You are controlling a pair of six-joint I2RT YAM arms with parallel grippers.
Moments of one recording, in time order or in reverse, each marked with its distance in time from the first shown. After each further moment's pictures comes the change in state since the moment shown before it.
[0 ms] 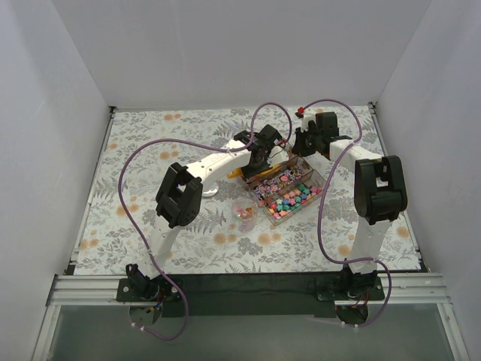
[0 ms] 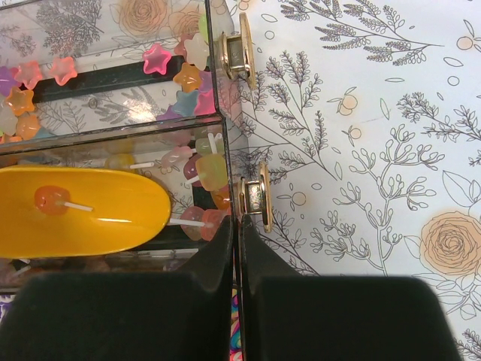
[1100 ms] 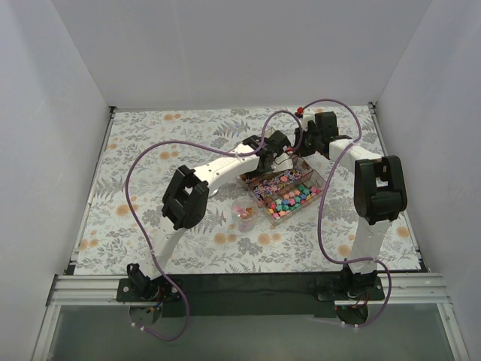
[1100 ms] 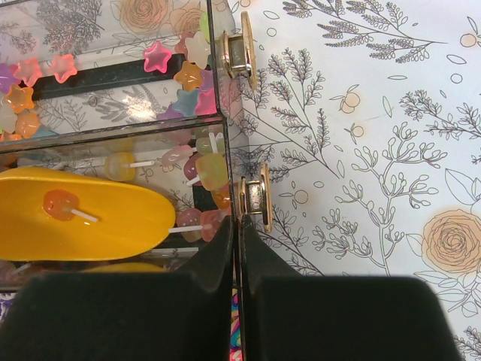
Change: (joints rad) left arm -0.059 0.040 0.051 -0.039 -0.159 0.105; right arm 0.005 -0.001 0.006 -0.014 0.005 0.000
